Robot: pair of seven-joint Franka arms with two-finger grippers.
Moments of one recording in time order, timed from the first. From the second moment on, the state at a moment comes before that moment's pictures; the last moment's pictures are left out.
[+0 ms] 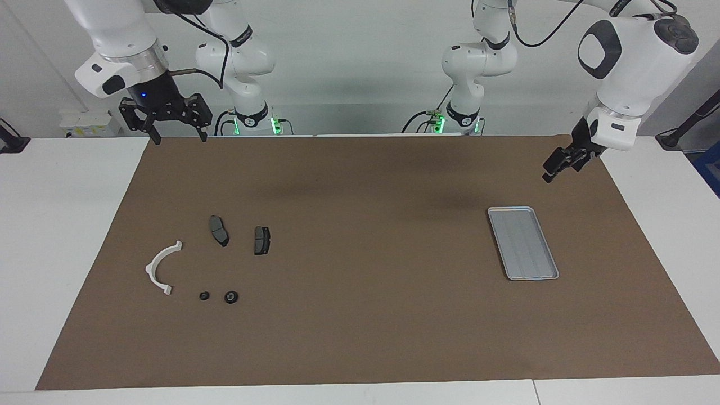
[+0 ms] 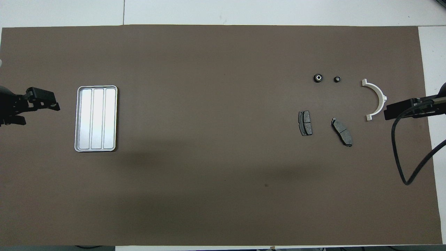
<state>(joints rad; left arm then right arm) -0.01 -0.03 0.03 -1.78 -0.03 1.75 -0.29 0.03 -0.06 -0.01 -1.58 0.00 1.51 -0.04</state>
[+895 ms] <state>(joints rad) -0.01 -0.03 0.03 -1.78 -0.03 1.75 -0.29 0.03 -0.01 -0.01 -1.58 -0.03 1.55 -0.04</state>
